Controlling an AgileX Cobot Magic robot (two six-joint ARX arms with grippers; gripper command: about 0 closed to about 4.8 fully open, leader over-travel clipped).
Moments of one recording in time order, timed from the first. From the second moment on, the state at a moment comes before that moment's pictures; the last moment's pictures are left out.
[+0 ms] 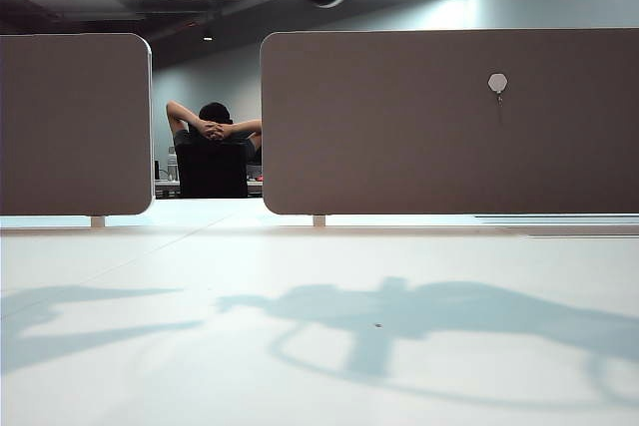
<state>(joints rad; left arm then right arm) -0.31 0.91 0.69 0.24 0.92 -0.17 0.67 1.31 1.35 -0.62 -0.57 -0.37</state>
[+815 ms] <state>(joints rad) -0.41 0.96 0.69 0.20 0.92 -0.18 0.70 1.26 1.35 -0.62 -0.64 -0.37</state>
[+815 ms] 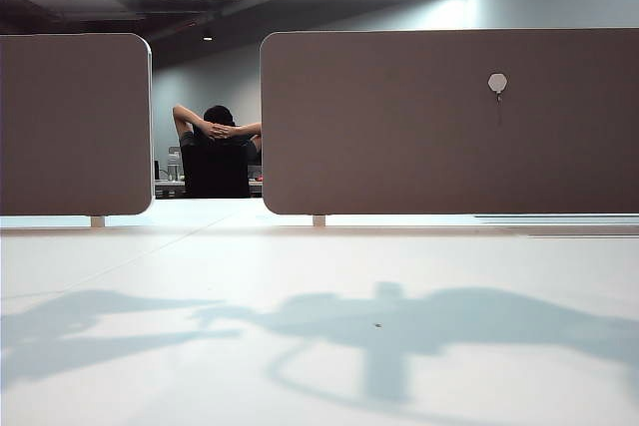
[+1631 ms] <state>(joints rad) -0.42 0.96 0.69 0.22 0.94 -0.17 0.70 1.26 1.35 -0.67 -0.65 -0.37</state>
